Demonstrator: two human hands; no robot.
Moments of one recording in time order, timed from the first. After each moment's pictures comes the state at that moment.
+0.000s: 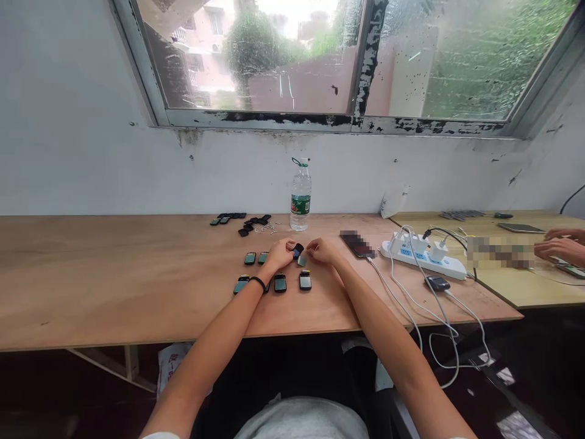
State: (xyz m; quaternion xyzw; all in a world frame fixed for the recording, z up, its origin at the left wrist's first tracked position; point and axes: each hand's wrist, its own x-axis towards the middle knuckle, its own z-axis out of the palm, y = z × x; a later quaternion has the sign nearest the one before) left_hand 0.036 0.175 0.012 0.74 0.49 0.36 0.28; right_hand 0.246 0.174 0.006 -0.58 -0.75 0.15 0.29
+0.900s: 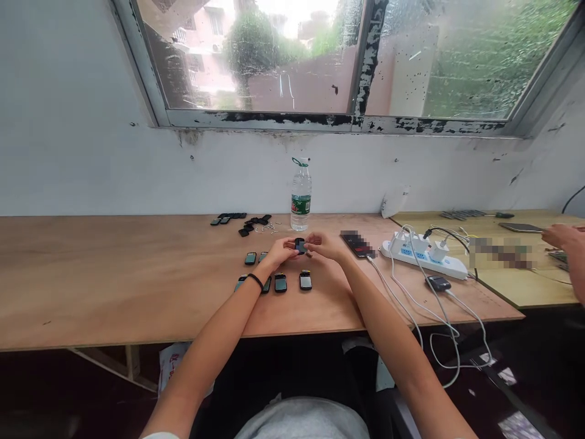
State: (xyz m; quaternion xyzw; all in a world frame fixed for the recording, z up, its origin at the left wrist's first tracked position) left_hand 0.037 0.169 0.018 0.61 0.39 0.42 0.55; right_hand 0.248 0.166 0.021 -0.38 -0.71 0.40 0.43
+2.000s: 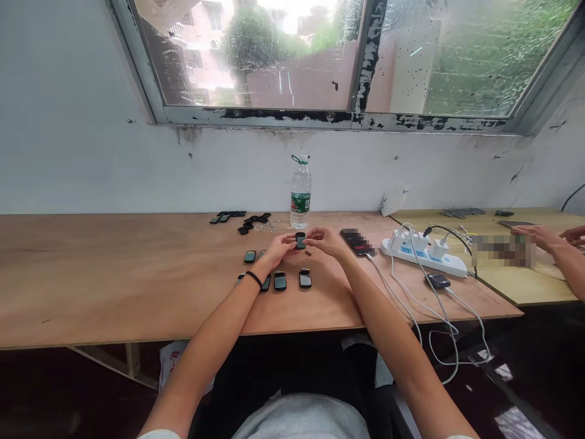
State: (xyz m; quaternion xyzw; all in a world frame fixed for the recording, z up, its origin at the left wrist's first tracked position) left_hand 0.040 0.160 0.032 0.54 0.34 0.45 0.62; right_hand 0.247 0.159 0.030 -0.37 -0.69 0.38 0.50
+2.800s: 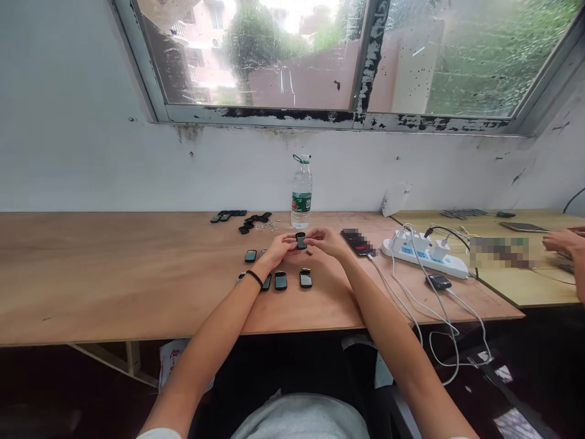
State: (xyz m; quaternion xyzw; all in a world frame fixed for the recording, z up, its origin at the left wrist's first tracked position) left_hand 0.039 0.165 0.028 0.52 0.35 0.46 0.63; right_hand 0.246 0.156 0.032 -0.38 -0.70 0.37 0.49
